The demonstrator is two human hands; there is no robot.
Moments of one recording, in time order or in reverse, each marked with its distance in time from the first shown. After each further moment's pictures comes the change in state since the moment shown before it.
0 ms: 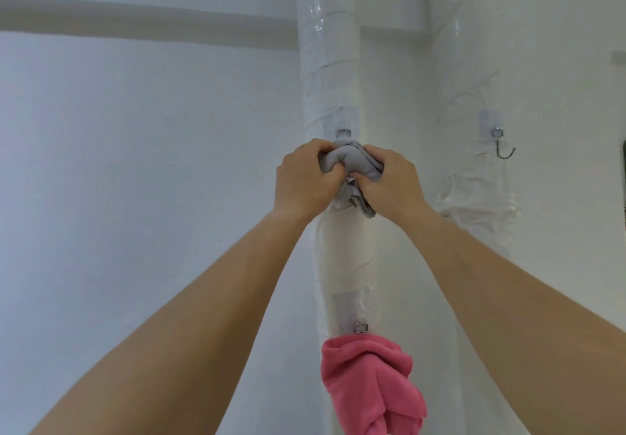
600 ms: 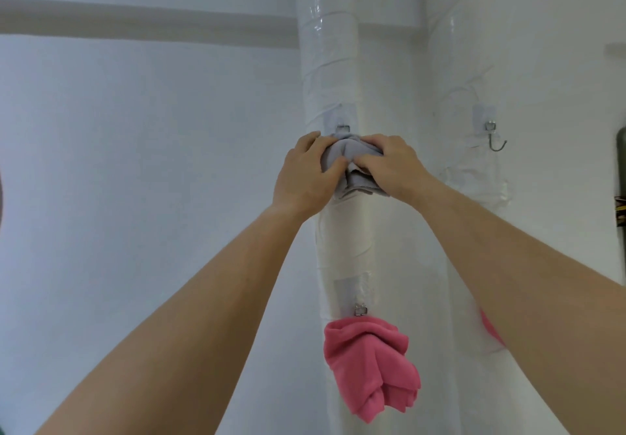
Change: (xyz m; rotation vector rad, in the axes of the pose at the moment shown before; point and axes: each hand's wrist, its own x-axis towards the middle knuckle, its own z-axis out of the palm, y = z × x) left_hand -0.005 -0.001 -0.009 0.051 -0.190 0.002; right_hand 0.007 -0.027 -0.023 -0.019 -0.145 0.209
